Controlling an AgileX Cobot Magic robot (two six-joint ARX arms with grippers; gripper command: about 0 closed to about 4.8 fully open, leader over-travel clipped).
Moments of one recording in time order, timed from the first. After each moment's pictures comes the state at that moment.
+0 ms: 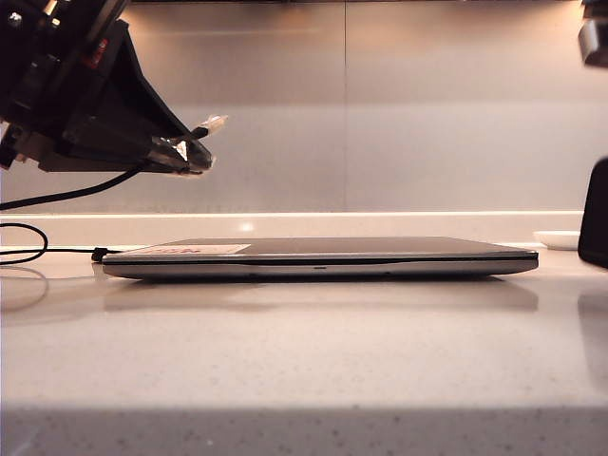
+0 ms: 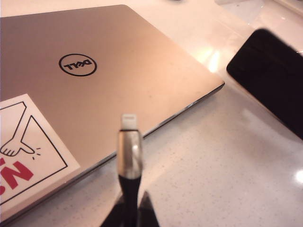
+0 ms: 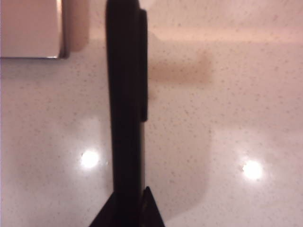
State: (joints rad) left arm -0.75 0.88 0.36 0.19 0.11 -0.22; right arm 0.30 1.11 1.01 -1.18 0.00 0.28
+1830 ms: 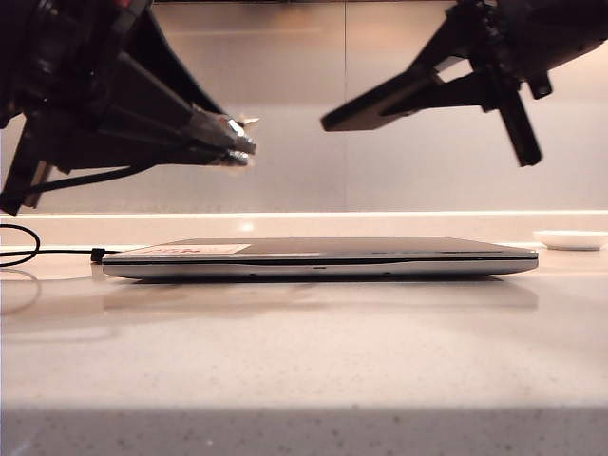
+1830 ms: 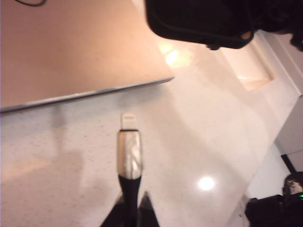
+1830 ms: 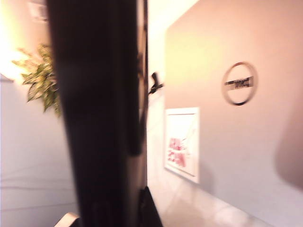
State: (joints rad) left arm -0.90 0.89 0.36 0.21 0.11 -0.69; right arm 0.34 1.24 0.76 0.11 -0.66 1.06
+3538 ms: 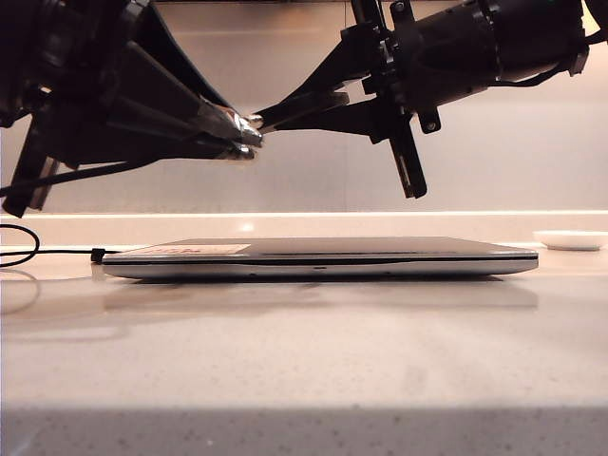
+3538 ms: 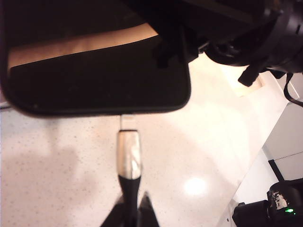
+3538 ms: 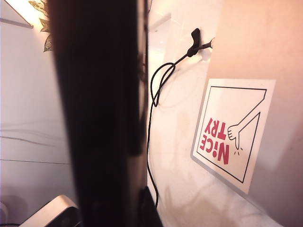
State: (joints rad) left arm -0.91 0.90 0.36 0.23 0.12 -0.74; right arm 0.57 1.43 0.74 0.45 -0.61 1.08
